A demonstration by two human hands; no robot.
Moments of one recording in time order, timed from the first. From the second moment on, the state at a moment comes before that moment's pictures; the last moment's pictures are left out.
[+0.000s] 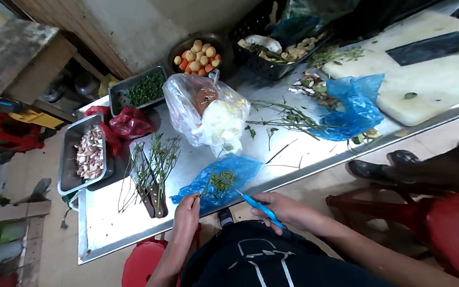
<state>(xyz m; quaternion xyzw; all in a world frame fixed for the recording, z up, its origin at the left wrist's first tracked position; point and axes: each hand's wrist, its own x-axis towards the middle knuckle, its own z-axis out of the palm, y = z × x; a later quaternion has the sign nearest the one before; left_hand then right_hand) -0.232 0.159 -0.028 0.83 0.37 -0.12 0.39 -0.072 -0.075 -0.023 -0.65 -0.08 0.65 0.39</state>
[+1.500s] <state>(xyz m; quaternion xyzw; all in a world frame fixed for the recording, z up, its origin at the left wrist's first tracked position) -0.221 0.146 -0.037 0.91 0.30 0.00 0.30 -0.074 -0.066 0.001 -0.53 -0.08 0.73 0.43</state>
